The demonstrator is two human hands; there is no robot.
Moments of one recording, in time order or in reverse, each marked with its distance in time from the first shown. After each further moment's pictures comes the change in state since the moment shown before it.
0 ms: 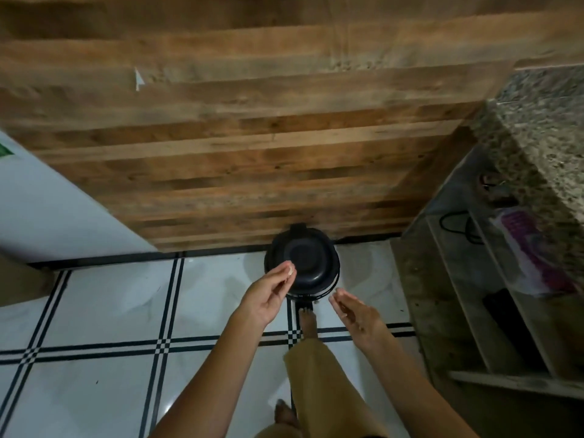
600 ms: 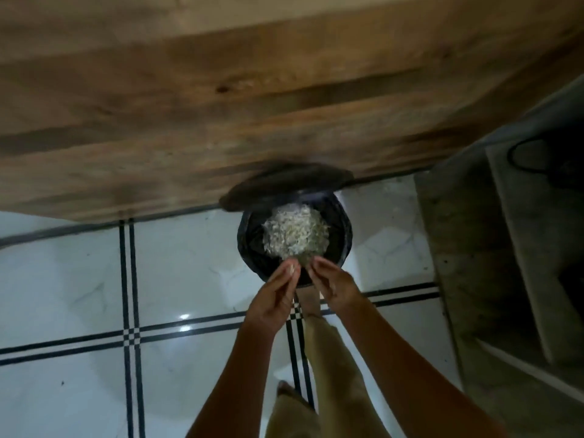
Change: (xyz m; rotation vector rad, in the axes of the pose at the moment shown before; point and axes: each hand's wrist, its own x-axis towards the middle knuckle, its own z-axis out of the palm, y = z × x) left_hand 0.313 -0.044 -0.049 0.229 0.289 -0.141; right_hand 0.321 0.030 0.033 -0.084 0.170 0.228
